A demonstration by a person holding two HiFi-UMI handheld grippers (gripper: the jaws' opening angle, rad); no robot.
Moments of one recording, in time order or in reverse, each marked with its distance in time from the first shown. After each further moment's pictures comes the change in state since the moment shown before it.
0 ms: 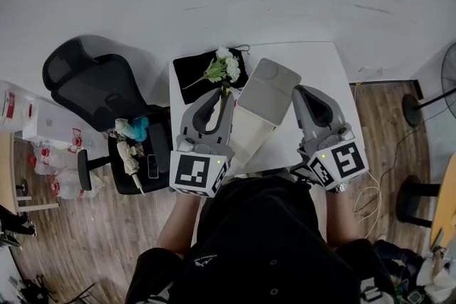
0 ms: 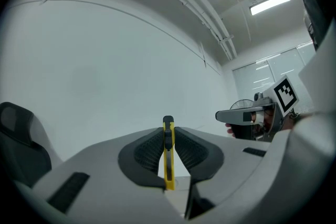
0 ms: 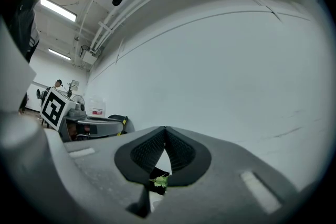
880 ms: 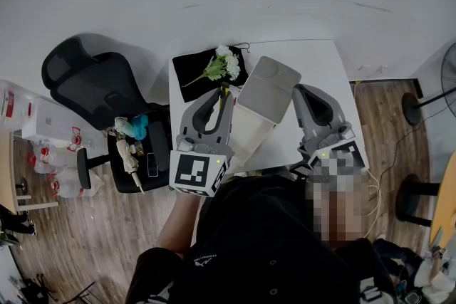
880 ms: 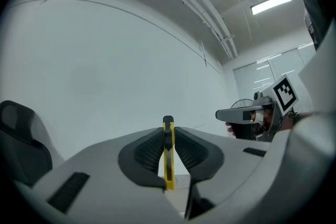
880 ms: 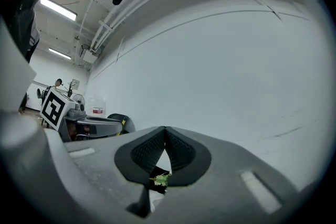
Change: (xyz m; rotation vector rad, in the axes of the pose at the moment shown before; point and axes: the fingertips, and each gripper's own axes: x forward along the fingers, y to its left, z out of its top) left arm -0.002 0.001 -0.007 -0.009 0.009 0.008; right arm 0.000 -0.001 -0.003 -0.003 0.013 0.003
